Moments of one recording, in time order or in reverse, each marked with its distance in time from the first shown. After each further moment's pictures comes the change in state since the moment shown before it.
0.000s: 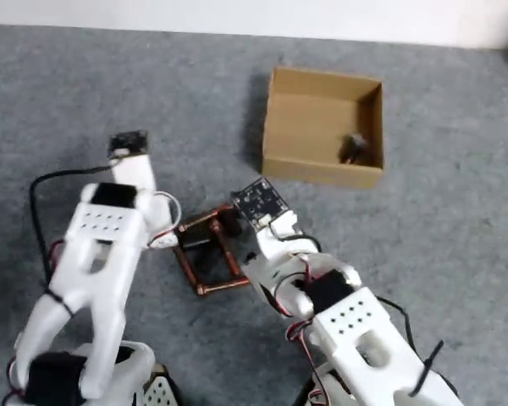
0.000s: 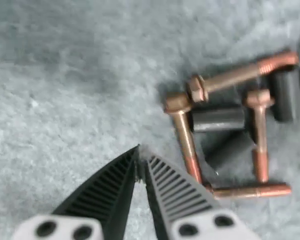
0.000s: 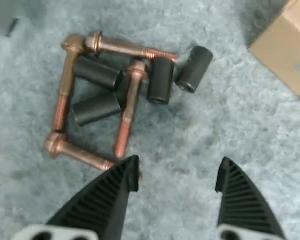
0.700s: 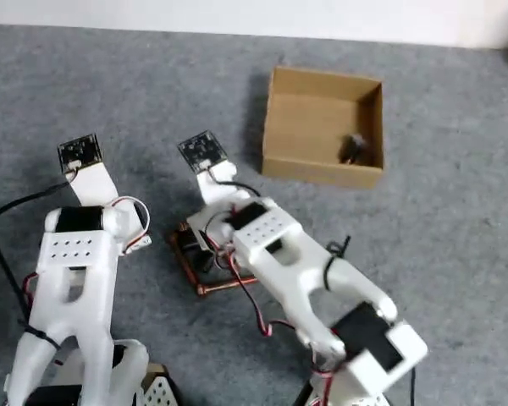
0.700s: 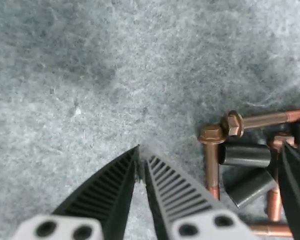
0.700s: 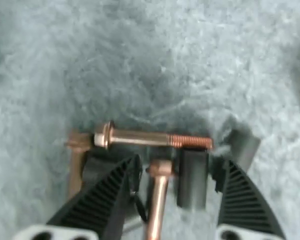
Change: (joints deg) left arm -9.3 -9.1 8.2 -6.9 0.3; right arm -5.5 51.2 -36.1 -9.9 -9.3
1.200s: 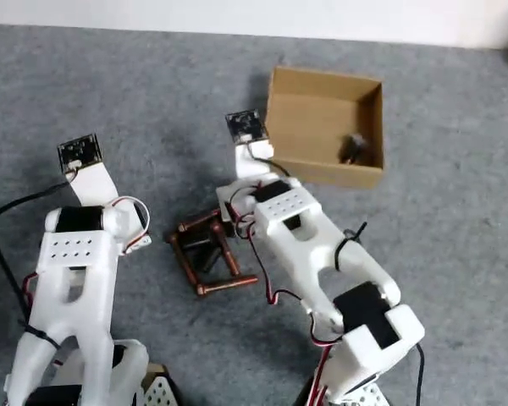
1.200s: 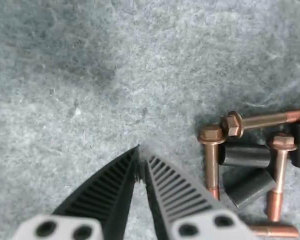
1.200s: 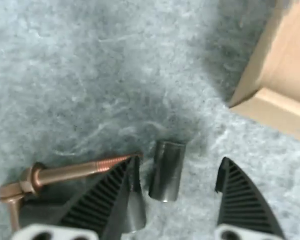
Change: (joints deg) left arm 0.0 0.0 0.0 -0.1 0.0; right arm 9.8 4.0 -3.7 -0.1 -6.6
